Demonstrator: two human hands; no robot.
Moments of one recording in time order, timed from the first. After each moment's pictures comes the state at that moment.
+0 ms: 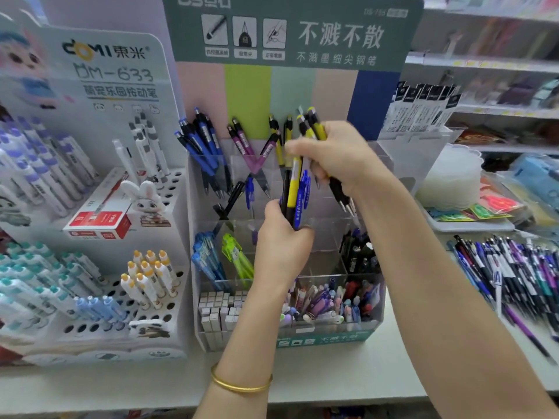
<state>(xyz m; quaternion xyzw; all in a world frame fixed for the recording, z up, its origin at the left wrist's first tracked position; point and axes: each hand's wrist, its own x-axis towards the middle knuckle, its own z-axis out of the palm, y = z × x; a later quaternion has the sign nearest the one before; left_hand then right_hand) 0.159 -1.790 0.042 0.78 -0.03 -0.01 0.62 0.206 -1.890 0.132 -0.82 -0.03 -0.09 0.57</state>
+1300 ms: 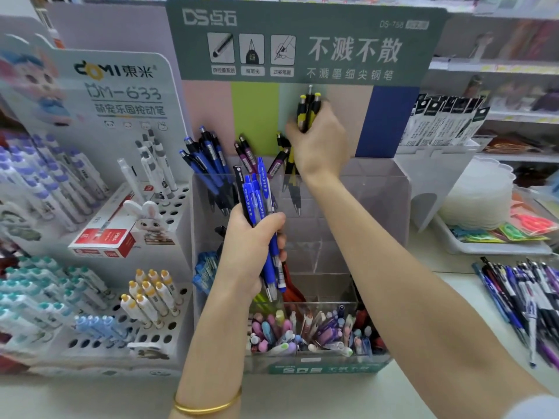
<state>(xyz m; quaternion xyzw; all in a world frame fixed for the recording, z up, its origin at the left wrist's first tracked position) 0.186 -1.759 0.060 0.59 0.00 -0.01 0.81 0.285 -1.863 0.121 -0.84 0.05 -0.35 0.42</state>
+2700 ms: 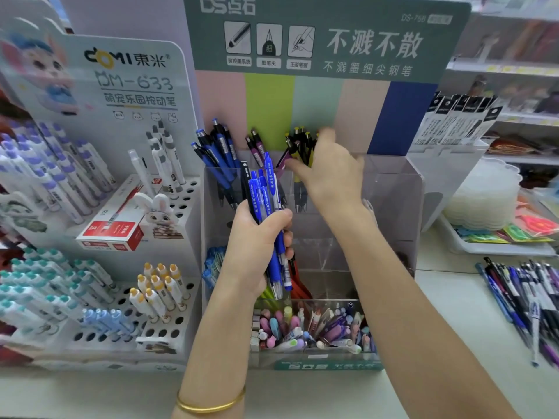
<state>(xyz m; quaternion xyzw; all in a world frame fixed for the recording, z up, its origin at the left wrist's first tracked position) 0.185 -1.748 0.060 0.57 -0.01 -0.03 0.82 0.249 -1.859 0.105 -0.95 0.04 -0.23 0.19</state>
